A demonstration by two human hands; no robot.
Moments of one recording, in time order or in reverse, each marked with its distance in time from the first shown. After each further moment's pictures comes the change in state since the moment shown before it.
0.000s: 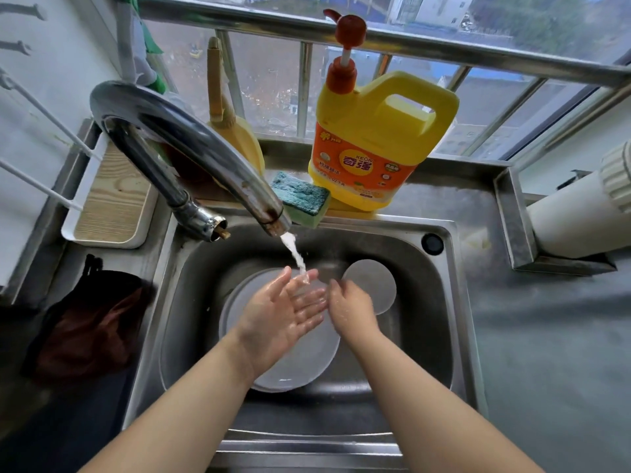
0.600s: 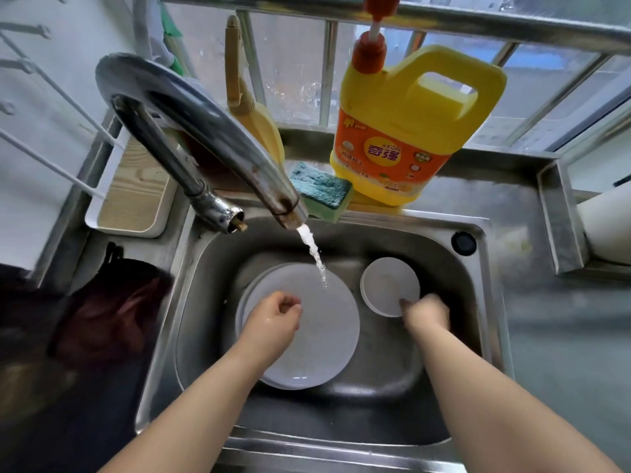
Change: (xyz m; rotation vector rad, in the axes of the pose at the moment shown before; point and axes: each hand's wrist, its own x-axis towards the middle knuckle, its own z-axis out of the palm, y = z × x) left_hand 0.012 -0.022 -0.041 0.887 0.465 0.130; right_hand 0.064 0.075 -0.043 -0.176 0.199 0.403
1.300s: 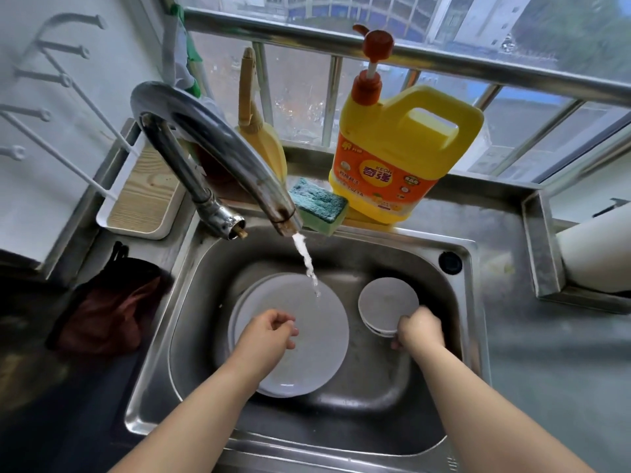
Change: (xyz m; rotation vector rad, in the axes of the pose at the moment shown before) left_hand -0.012 -0.008 0.009 -0.120 0.003 -0.051; right_hand 0.002 0.008 -0.016 0.036 -0.090 -0.120
